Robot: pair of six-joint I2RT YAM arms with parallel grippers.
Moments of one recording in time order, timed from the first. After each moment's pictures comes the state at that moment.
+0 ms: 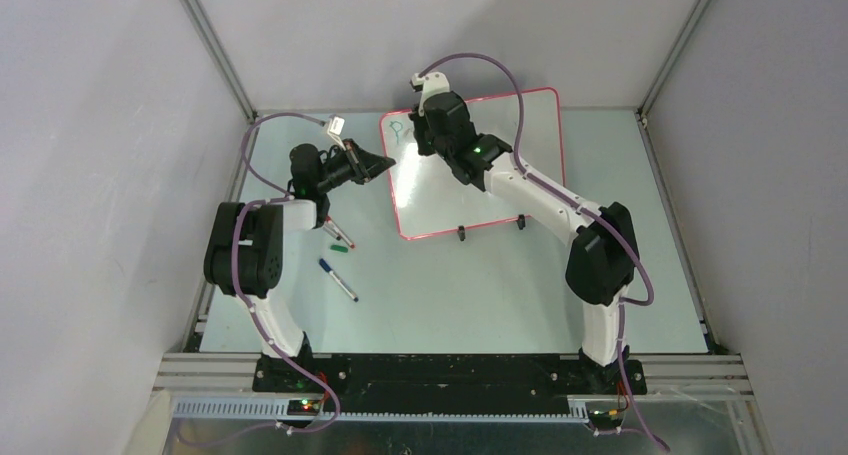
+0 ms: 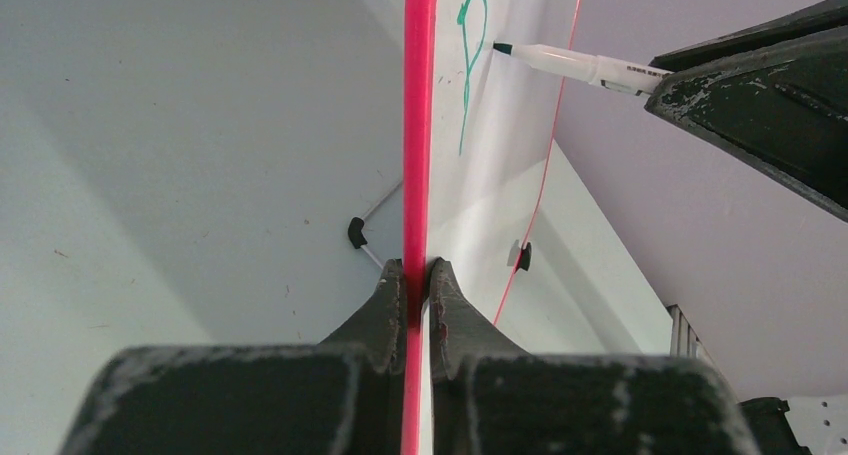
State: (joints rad) left arm -0.09 1.81 0.90 0.85 0.80 -0.67; right arm 0.73 1.94 1.82 -0.24 0.26 0.16
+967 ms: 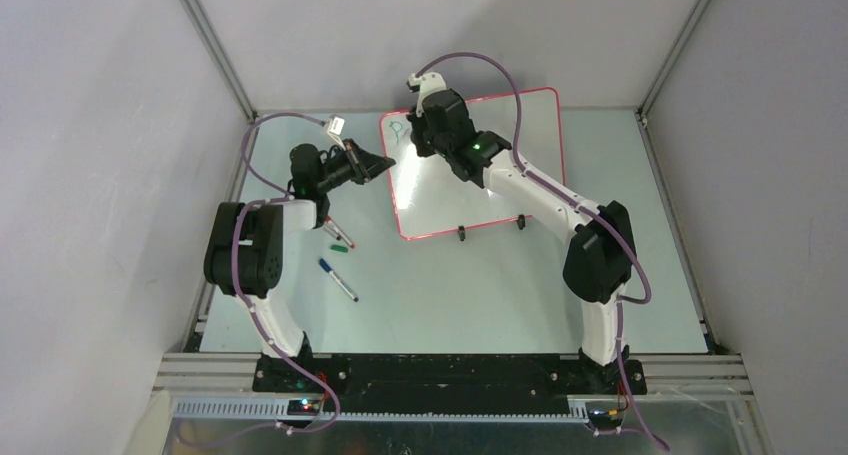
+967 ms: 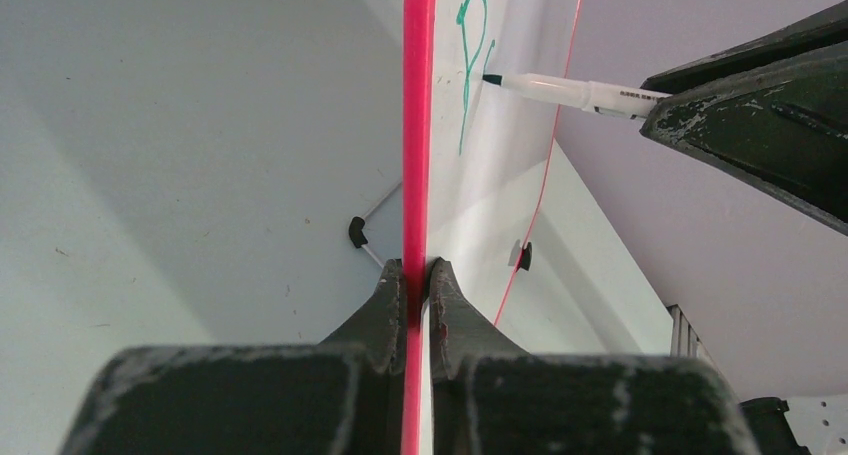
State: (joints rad) left arm -0.09 1.81 0.90 0.85 0.80 -0.67; right arm 0.73 1.96 1.86 -0.30 0.20 0.16
